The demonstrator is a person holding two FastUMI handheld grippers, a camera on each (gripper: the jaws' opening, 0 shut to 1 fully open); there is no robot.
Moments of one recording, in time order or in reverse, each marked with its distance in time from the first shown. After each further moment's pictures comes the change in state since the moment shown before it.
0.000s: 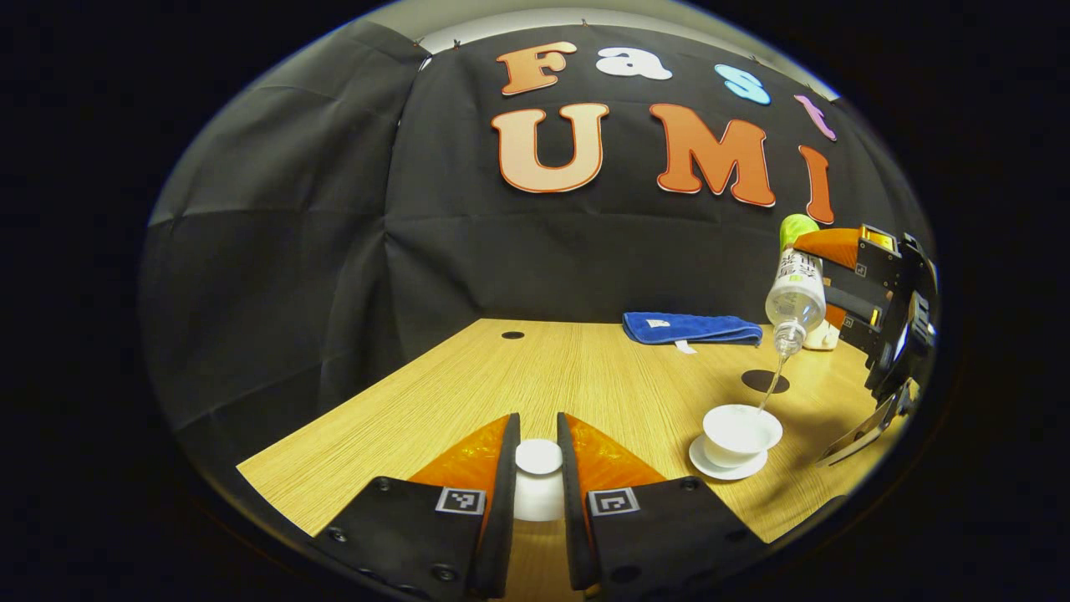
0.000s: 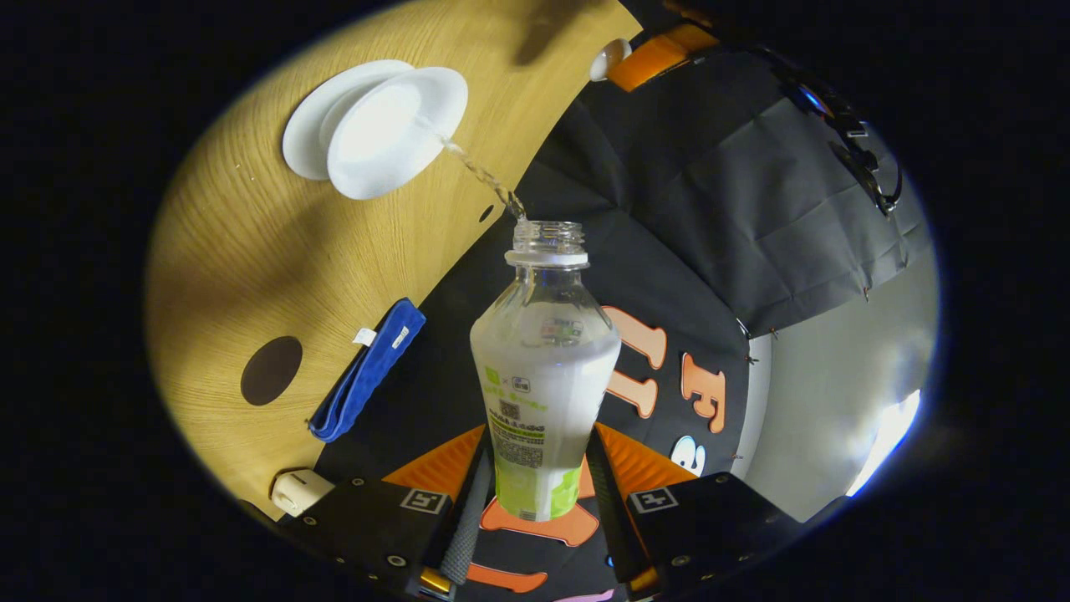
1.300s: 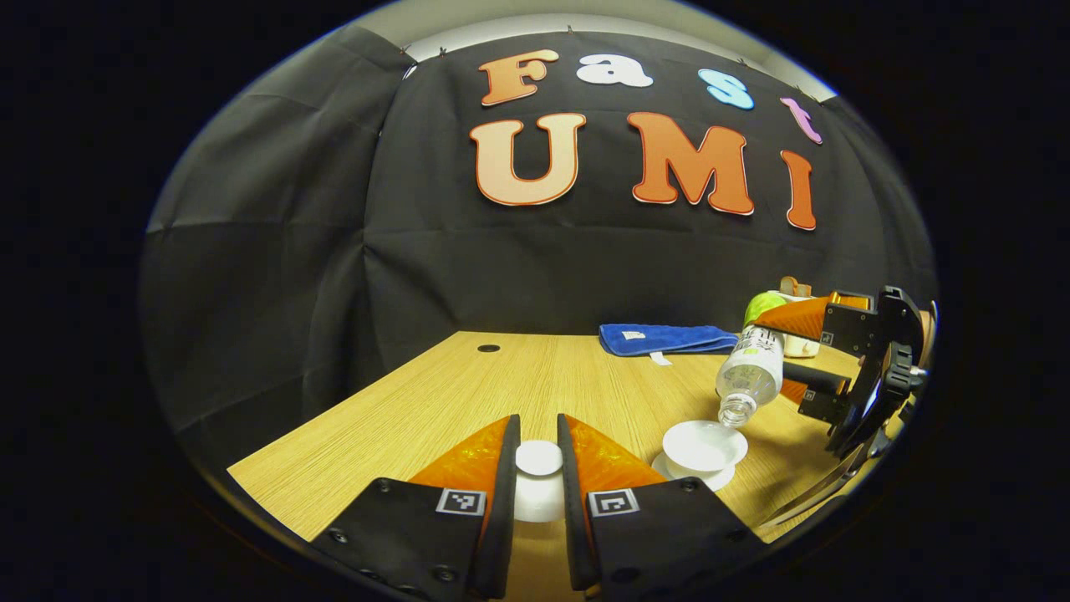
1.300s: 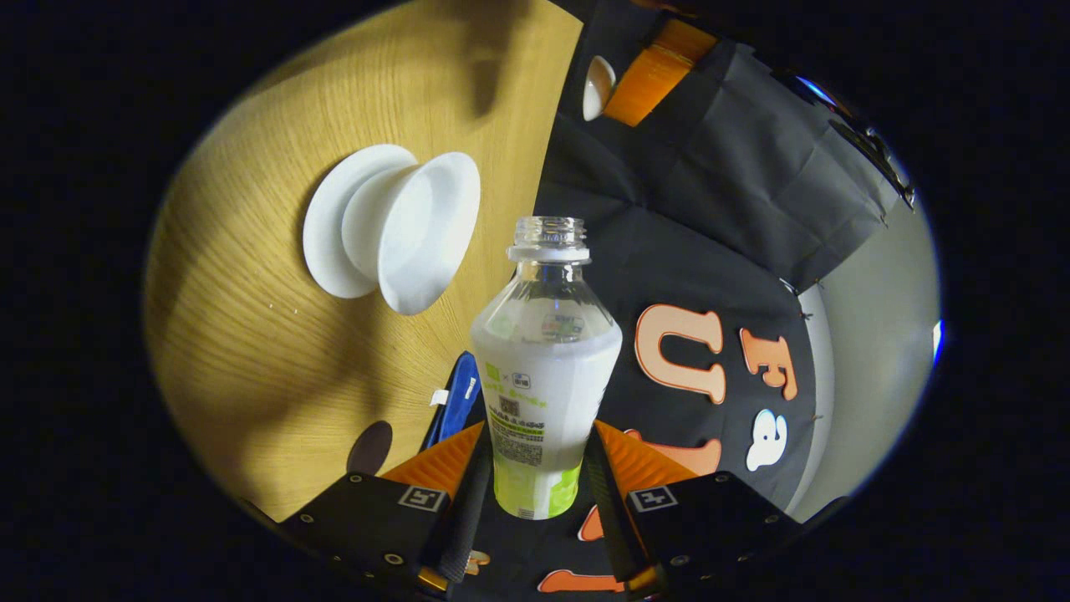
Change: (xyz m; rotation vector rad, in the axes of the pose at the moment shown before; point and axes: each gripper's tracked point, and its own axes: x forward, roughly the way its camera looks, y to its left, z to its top) left arm -0.001 -0.034 0.019 0.005 -0.046 -0.071; right arm -0.037 0.041 0.045 0.383 -0.037 0.183
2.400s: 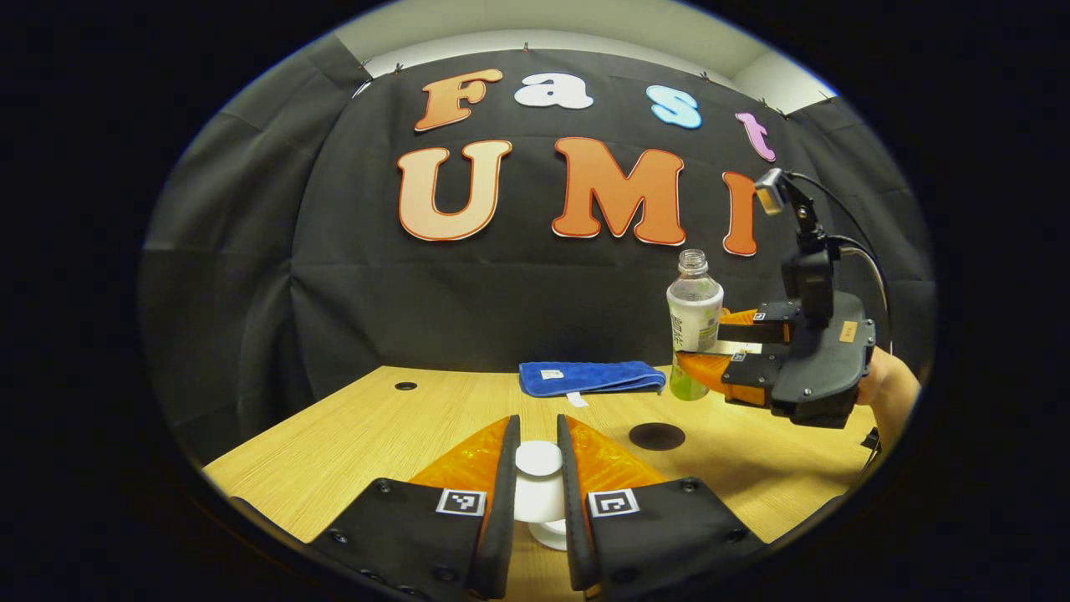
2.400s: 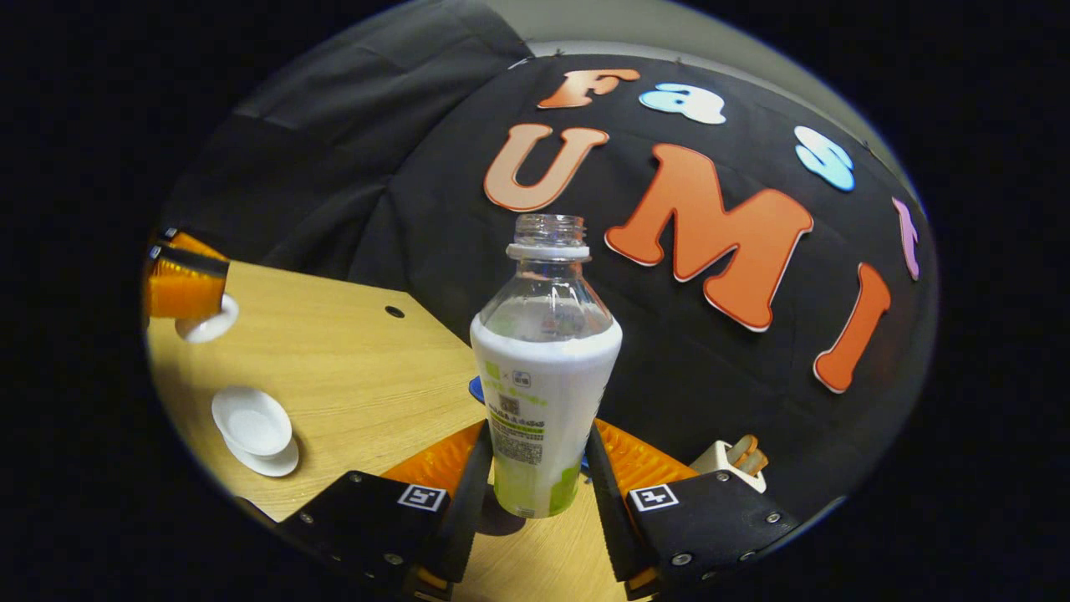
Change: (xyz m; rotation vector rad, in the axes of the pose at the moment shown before) left arm 0.010 -0.120 0.049 -0.008 -0.095 -0.193; right arm 0.024 0.021 -0.022 1.383 0.201 0.021
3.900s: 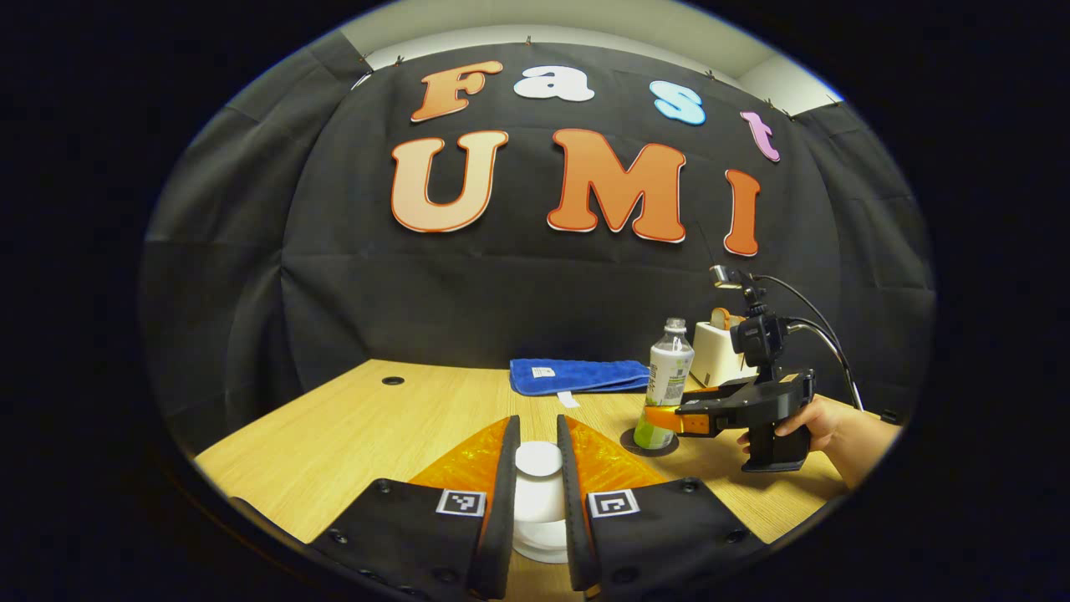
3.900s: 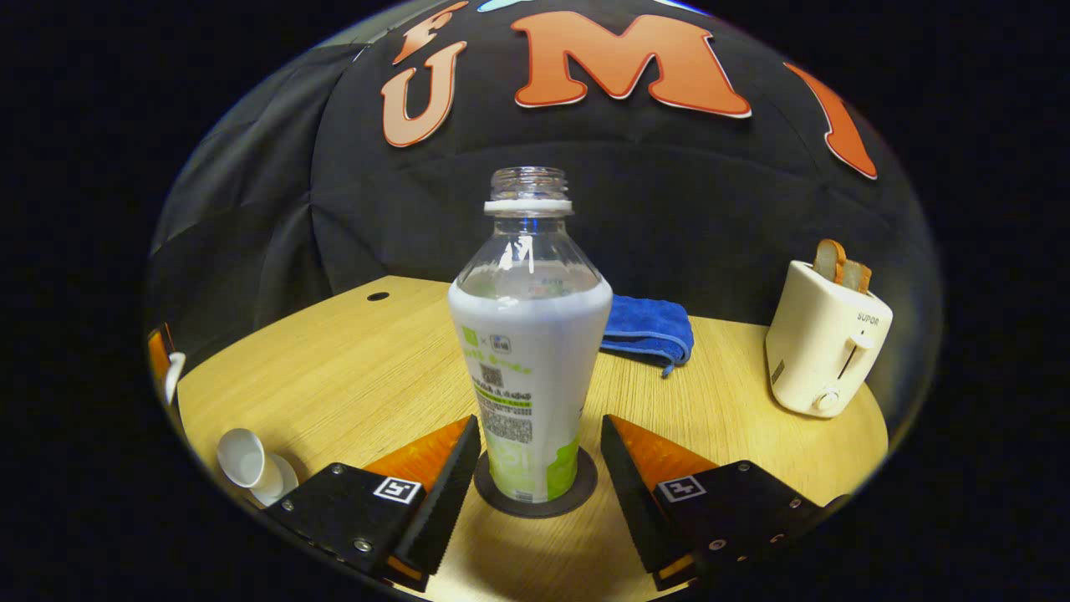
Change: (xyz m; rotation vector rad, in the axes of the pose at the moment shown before) left arm 0.024 -0.014 -0.015 -0.041 0.035 -0.018; right arm 0.024 0.052 -0.098 0.465 0.295 0.096
